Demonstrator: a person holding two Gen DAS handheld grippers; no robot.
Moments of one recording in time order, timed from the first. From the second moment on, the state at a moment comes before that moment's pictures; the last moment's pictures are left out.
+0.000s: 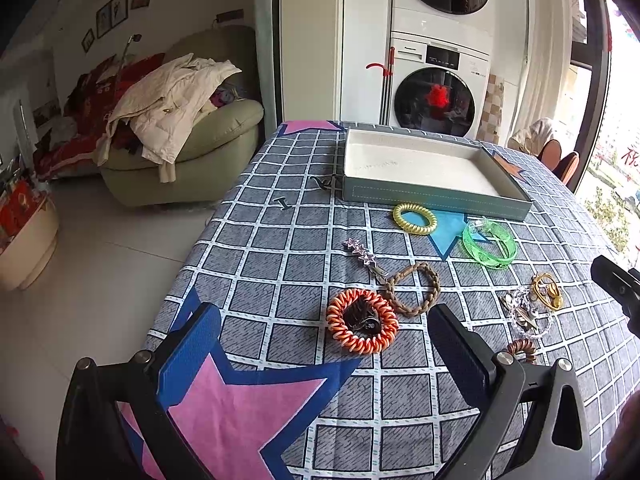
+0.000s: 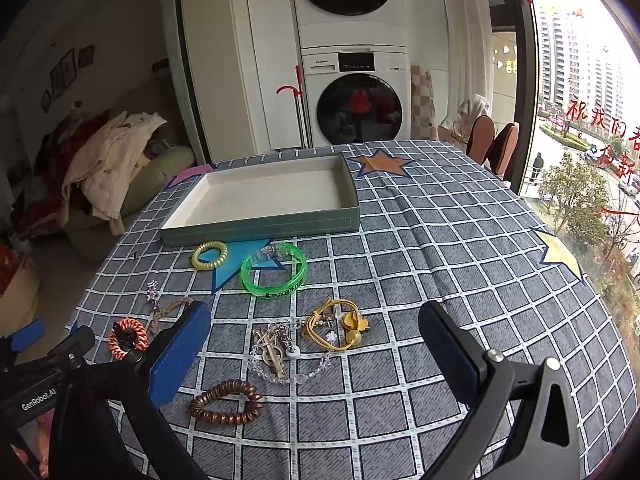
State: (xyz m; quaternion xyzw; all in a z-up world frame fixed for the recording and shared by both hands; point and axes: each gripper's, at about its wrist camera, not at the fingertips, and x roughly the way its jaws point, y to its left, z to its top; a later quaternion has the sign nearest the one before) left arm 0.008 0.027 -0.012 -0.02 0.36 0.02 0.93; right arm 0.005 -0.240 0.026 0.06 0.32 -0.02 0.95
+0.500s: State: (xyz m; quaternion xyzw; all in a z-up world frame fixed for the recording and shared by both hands) left arm 0.009 0.027 -0.016 -0.02 0.37 0.03 0.93; right arm 0.005 -0.239 0.023 0.06 0.32 -0.02 0.95
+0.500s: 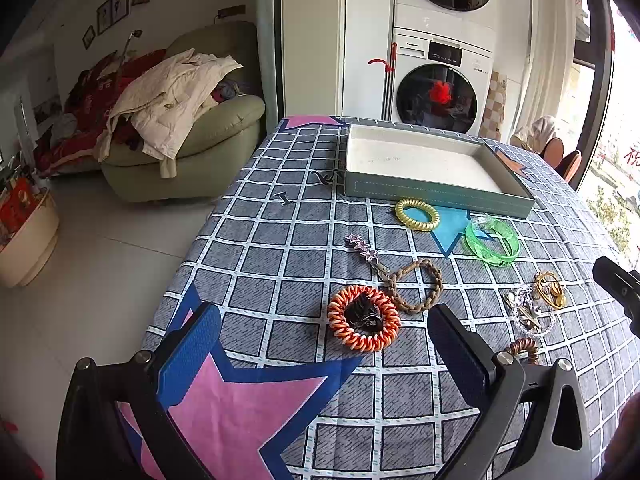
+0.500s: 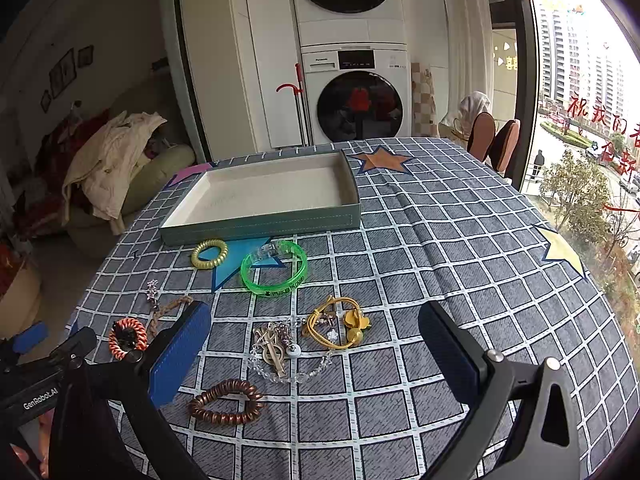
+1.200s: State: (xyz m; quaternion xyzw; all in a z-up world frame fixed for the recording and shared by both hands) left arm 0.011 0.025 -0.016 -0.02 0.37 0.03 0.93; right arm 0.005 -0.240 0.021 0.06 0.32 -0.01 0.94
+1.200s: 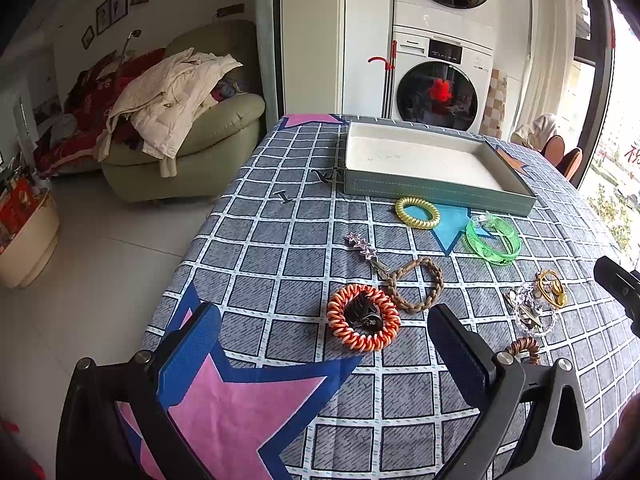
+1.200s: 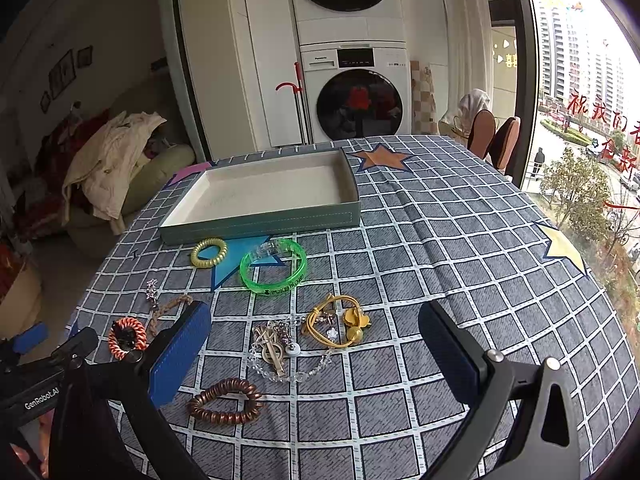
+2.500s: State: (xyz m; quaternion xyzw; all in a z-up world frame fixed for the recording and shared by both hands) left arm 0.014 0.021 -0.020 -0.02 0.37 0.03 0.93; right arm 0.011 -0.243 0.018 0.07 0.32 -0.01 0.94
